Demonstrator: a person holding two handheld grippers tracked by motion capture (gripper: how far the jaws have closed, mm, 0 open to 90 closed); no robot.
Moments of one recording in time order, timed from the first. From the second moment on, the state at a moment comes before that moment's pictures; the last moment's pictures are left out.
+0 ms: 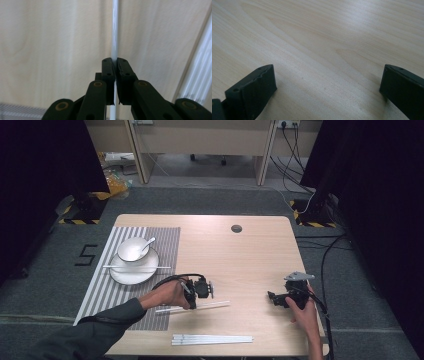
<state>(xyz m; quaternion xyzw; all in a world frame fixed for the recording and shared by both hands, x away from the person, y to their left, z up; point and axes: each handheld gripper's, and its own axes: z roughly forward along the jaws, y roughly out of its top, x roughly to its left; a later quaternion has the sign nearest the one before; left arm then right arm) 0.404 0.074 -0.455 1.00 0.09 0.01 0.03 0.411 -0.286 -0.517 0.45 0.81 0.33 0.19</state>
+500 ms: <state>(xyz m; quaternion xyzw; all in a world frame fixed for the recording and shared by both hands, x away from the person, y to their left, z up) 0.432 0.160 -0.426 0.98 0.18 0.04 0.01 0.412 -0.286 -0.517 0.45 0.81 0.33 0.19</state>
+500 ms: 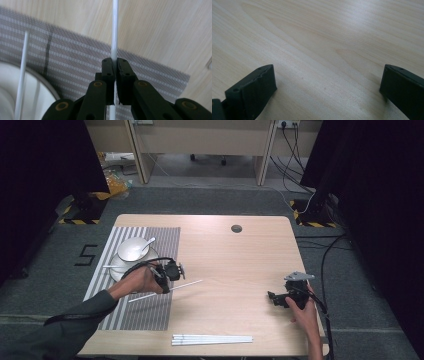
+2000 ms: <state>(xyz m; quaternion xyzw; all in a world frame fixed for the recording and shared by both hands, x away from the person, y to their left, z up) 0.488 0.257 -0.442 0.96 0.26 0.07 -0.05 0.411 -0.286 -0.517 0.45 0.81 0.33 0.19</state>
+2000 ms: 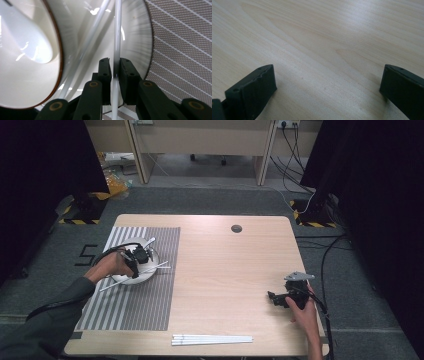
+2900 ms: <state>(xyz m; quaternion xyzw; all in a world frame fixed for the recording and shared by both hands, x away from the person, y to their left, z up) 0.479 0.251 -0.442 0.96 0.24 0.11 -0.06 0.411 -0.286 -0.517 0.45 0.81 0.33 0.19</state>
